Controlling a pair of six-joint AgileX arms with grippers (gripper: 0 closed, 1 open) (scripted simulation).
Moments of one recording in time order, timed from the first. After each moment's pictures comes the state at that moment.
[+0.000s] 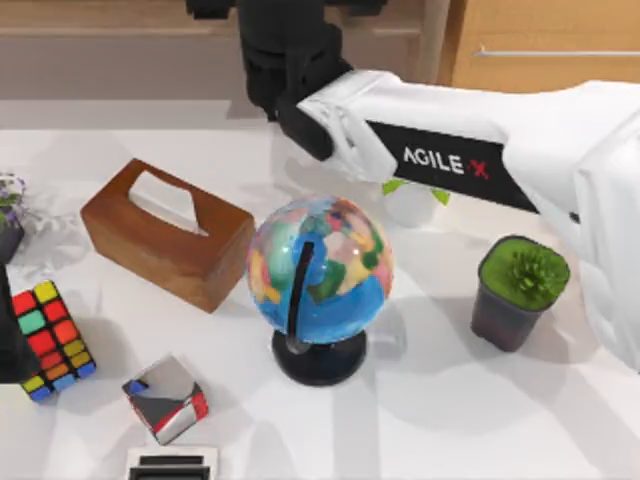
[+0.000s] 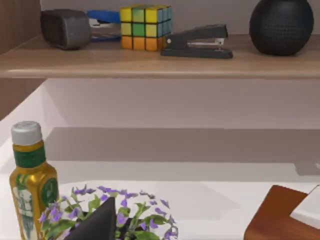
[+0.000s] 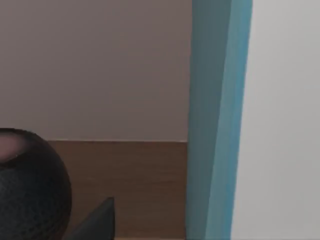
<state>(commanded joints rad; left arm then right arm) 0.00 0.00 0.00 0.00 0.00 0.00 0.71 2.45 1.96 0.50 0.75 -0.01</state>
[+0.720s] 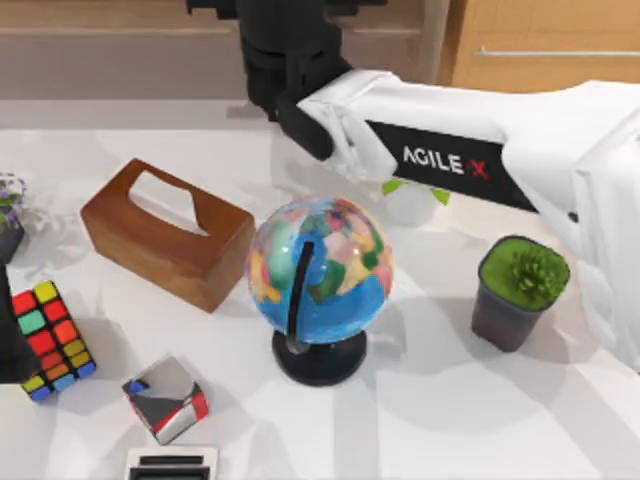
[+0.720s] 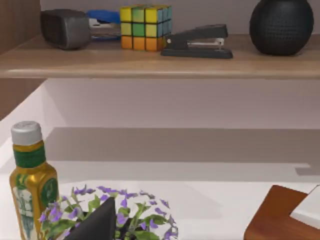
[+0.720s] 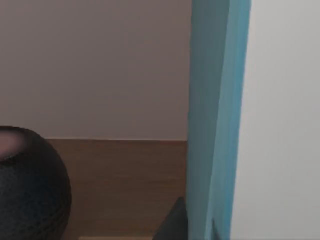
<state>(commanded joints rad) 0.00 0.00 0.00 0.00 0.00 0.00 0.71 2.45 1.96 0.50 0.75 -0.01</state>
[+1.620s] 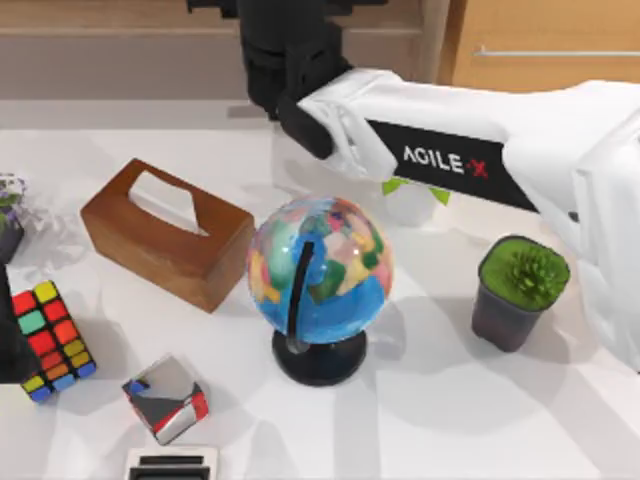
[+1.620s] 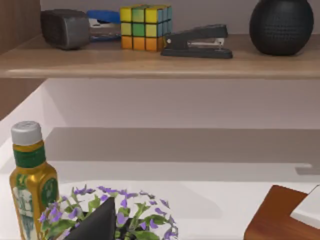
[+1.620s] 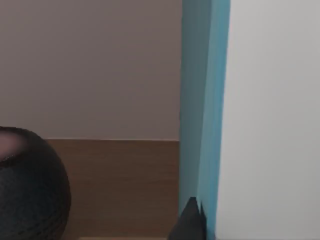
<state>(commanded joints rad) 0.00 0.00 0.00 0.00 0.00 0.00 0.72 2.45 1.96 0.49 0.75 -0.01</state>
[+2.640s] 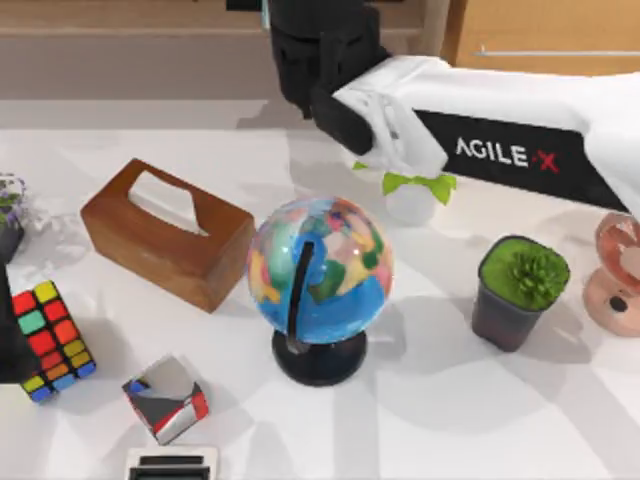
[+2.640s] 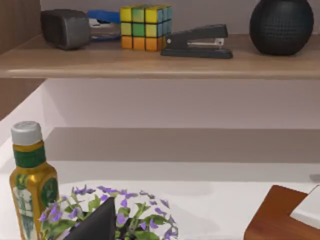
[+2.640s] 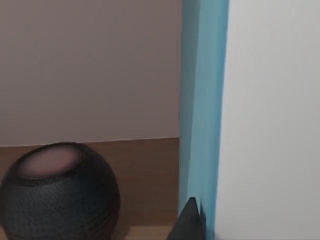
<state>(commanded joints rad) 0.00 0.00 0.00 0.00 0.00 0.00 0.72 2.25 1.75 0.46 0.63 0.16</state>
